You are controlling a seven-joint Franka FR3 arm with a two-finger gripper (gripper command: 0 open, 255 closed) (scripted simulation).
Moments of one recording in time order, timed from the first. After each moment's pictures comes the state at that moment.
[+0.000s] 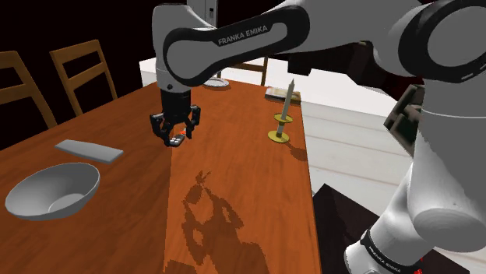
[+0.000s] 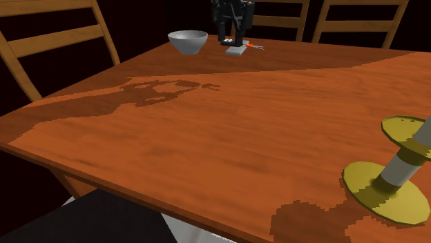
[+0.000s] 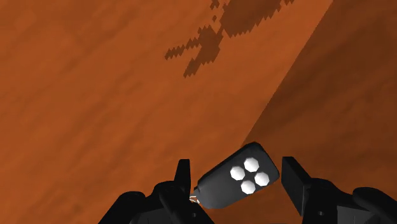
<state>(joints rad) 0.12 0.34 0.37 -1.66 -0.13 1.99 0.54</state>
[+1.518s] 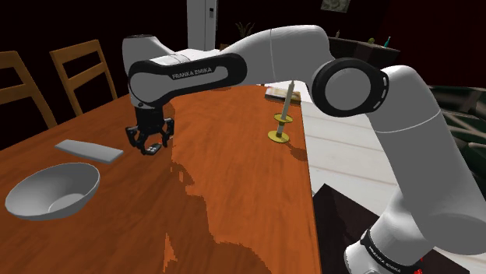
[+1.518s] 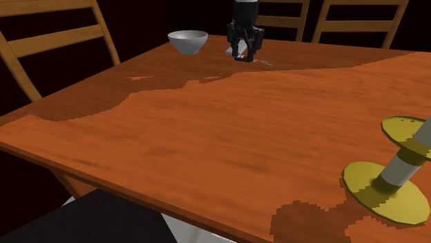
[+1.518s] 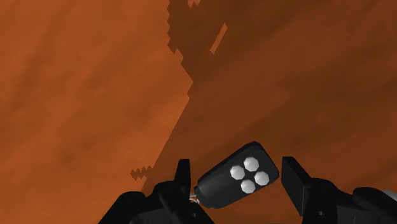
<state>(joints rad) 0.23 0.77 0.32 -1.15 -0.24 1.92 0.55</state>
